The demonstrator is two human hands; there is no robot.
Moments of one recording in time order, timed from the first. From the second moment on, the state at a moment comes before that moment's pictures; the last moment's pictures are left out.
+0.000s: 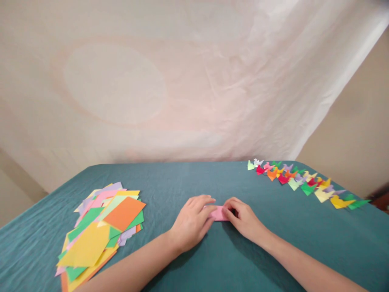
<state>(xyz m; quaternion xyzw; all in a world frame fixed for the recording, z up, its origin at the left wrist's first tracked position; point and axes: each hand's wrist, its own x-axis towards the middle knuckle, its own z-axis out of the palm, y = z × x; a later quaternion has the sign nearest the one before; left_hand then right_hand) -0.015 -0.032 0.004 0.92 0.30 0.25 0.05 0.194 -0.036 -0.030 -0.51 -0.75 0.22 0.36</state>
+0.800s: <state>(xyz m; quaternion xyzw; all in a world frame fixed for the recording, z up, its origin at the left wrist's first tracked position) -0.014 -0.053 -0.001 0.95 0.29 0.04 0.11 0.194 -0.034 -0.032 -0.52 -0.76 0.17 0.36</state>
